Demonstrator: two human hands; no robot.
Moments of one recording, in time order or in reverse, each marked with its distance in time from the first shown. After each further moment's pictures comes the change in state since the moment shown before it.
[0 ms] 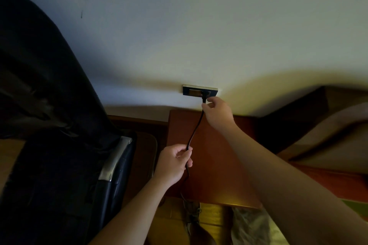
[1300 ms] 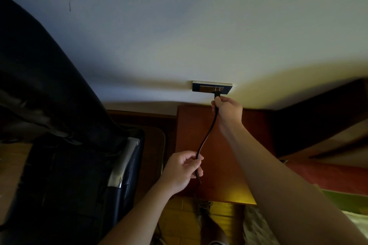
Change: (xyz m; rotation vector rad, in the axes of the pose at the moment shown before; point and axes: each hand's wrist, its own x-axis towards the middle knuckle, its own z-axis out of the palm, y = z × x) left_hand 0.013 -0.016 -0.019 -0.072 -0.229 -0.107; right_hand 0.030 0.010 0.043 0.875 0.210 0.394
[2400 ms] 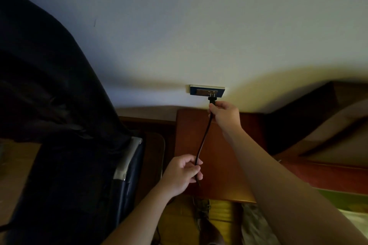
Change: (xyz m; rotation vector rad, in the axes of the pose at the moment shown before) left_hand -0.042 0.010 0.009 0.023 -0.033 -0.027; right_hand -0.049 -0.020 -0.025 -0.330 -0.132 -0.141
